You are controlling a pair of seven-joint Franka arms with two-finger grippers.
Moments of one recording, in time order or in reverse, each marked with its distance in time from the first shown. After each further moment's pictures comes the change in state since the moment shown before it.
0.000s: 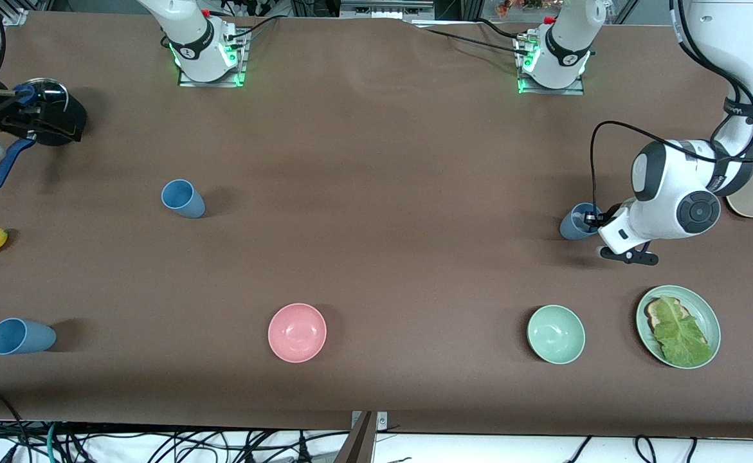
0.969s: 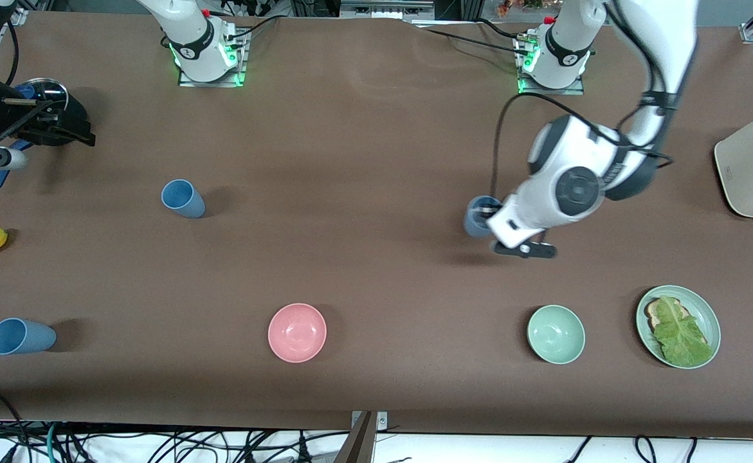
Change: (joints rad) left arm -0.313 0.031 -0.167 0.266 -0.156 -0.170 -0.484; right arm 0.009 0.022 0.018 -0.002 0.000 0.004 0.001
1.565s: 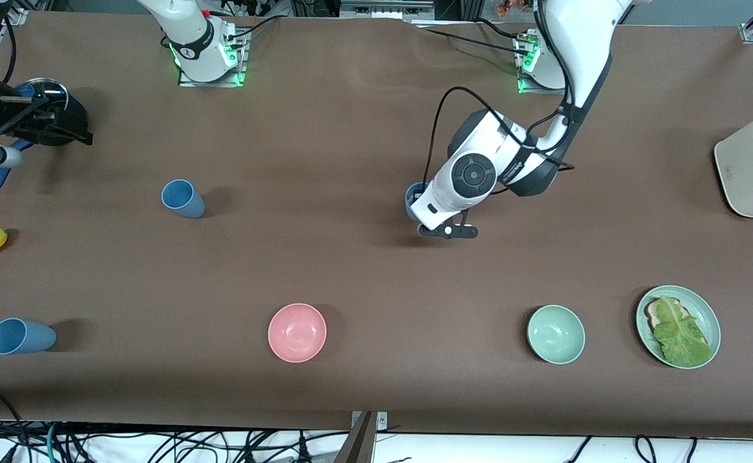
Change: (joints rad) left arm -0.177 0.138 0.001 0.045 -0.012 0.112 -0.164; right arm -0.001 -0.006 -0.004 0.001 0.000 -0.001 0.000
